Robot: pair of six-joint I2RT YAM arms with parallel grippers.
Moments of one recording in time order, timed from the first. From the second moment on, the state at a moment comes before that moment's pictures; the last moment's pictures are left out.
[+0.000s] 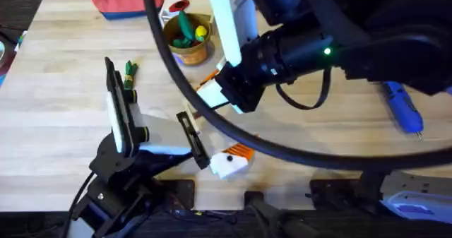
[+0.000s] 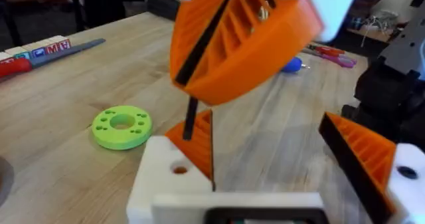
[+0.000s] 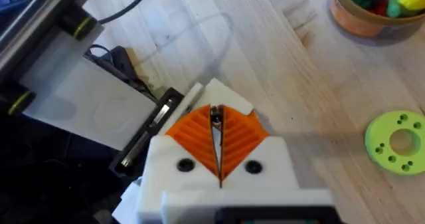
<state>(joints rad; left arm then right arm) -0.58 0.02 0.00 -0.05 0.53 -0.10 0.93 1.38 1.35 -0.82 -0.26 0.02</state>
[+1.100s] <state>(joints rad) -0.58 0.02 0.00 -0.05 0.53 -0.10 0.96 1.44 1.35 -0.85 -0.23 0.05</state>
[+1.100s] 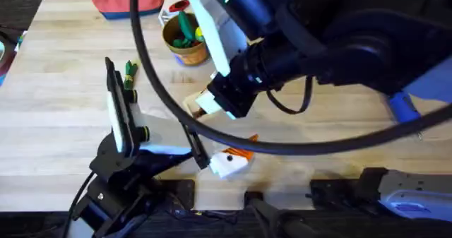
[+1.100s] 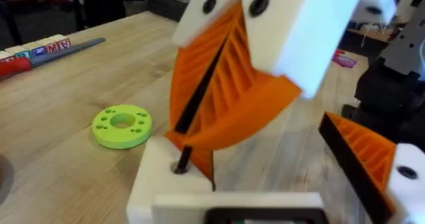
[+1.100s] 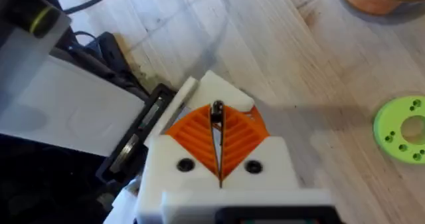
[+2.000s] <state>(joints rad) -0.58 0.02 0.01 -0.05 0.52 -0.11 0.96 1.47 1.35 -0.82 -0.21 0.04</state>
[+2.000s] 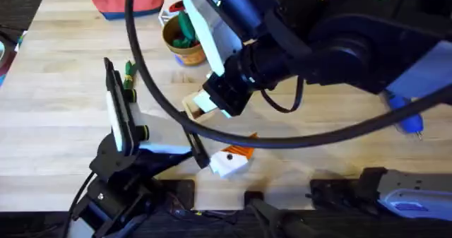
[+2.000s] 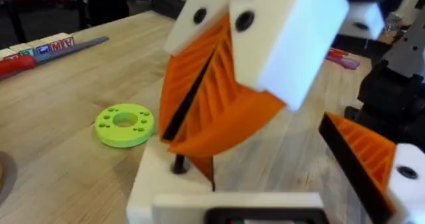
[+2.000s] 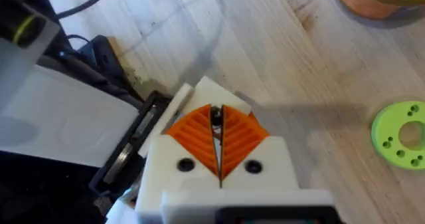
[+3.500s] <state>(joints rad) -0.58 0.02 0.01 -0.05 0.52 -0.11 0.97 1.48 1.35 -0.82 -0.18 0.04</state>
